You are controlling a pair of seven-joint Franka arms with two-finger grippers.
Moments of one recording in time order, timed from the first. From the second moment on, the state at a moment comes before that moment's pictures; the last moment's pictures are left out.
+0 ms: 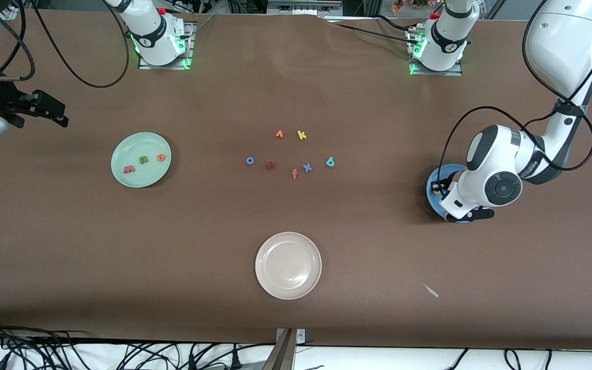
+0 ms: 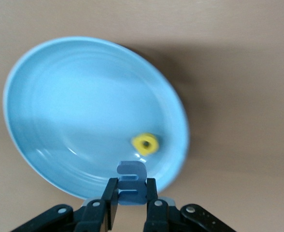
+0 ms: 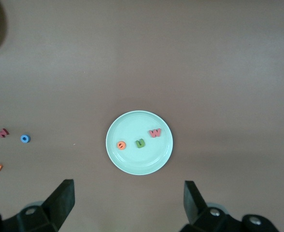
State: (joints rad) left arm 0.26 0.56 -0.42 -1.81 0.30 1.92 -0.39; right arm 0.02 -0.04 -0.01 -1.70 0.00 1.64 -0.02
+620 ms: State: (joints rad) left arm 0.24 0.59 -0.51 -1.78 0.30 1.93 -0.40; right arm 0.03 -0.04 0.00 -1.70 0.00 1.63 -0.02
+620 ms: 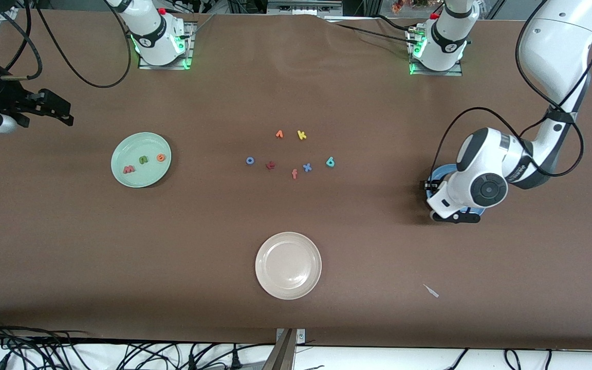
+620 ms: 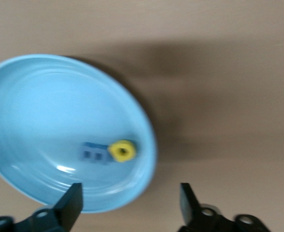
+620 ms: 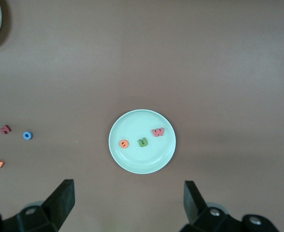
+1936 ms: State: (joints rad) left arm 0.07 0.60 -0.77 -2.02 0.53 2.39 -1.30; right arm 0.02 -0.04 -0.01 -1.70 0.00 1.62 -0.01
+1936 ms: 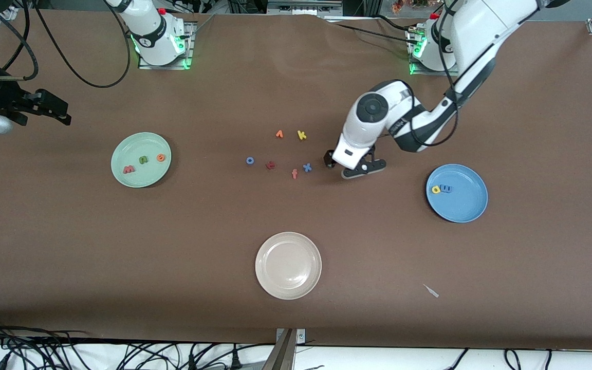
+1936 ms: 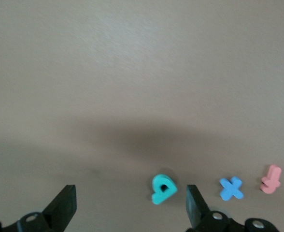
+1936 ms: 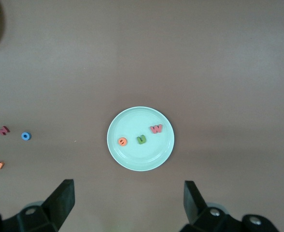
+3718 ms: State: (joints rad) left arm -0.04 0.74 -0.72 -1.96 0.69 2.41 -1.49; right arm 0.02 -0.03 0.00 -1.70 0.00 1.68 -0.01
